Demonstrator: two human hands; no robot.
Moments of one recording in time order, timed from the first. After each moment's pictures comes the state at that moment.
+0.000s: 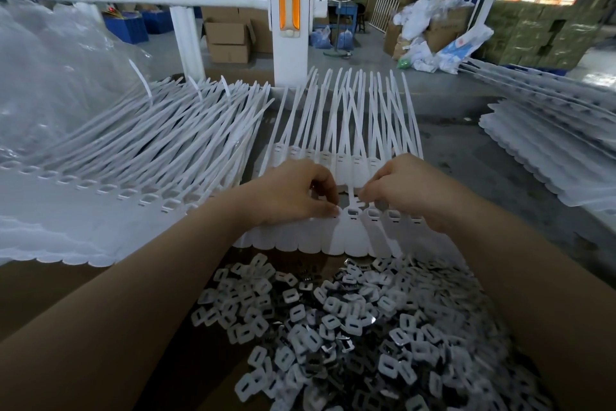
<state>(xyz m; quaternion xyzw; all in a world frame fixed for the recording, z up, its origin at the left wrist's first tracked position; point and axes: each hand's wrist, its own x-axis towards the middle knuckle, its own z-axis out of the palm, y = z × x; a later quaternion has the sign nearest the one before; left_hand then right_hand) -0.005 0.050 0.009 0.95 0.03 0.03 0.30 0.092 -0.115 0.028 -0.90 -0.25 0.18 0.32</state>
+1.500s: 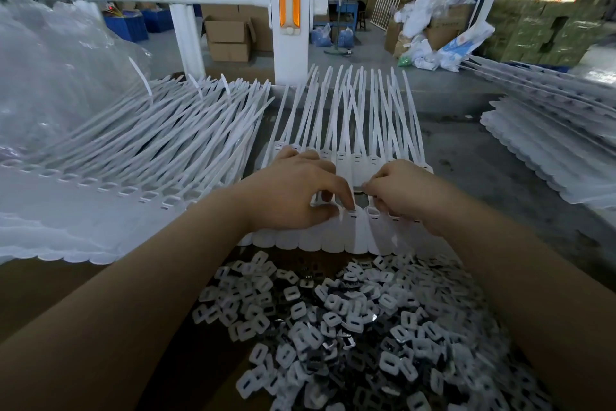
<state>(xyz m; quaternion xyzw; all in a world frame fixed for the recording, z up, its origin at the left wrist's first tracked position) -0.011 0.051 0.011 0.98 -0.13 0.11 0.07 0.089 -0.108 0.024 -0.91 -0.22 0.19 0.30</state>
